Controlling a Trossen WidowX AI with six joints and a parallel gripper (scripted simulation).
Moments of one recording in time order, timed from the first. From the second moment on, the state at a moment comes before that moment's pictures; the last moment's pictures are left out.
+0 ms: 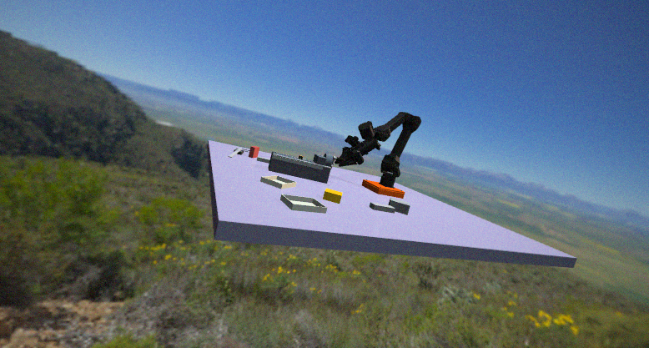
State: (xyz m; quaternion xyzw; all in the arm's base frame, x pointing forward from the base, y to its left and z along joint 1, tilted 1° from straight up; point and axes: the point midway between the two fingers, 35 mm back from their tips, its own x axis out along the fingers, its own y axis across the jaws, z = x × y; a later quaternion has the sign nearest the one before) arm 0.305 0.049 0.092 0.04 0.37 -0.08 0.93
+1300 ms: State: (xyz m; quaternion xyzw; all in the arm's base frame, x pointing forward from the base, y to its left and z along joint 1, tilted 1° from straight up) arm 0.351 0.036 0.199 0.02 0.38 -0.04 0.92
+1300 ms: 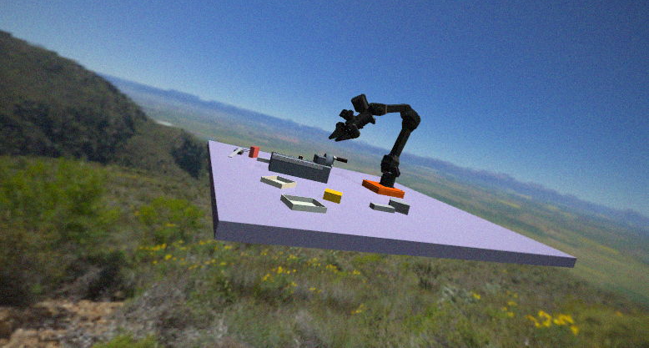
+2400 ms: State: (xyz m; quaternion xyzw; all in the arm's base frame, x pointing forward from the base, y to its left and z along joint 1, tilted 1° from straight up) arm 0.431 -0.009 0.156 -0.01 0.37 0.01 0.93
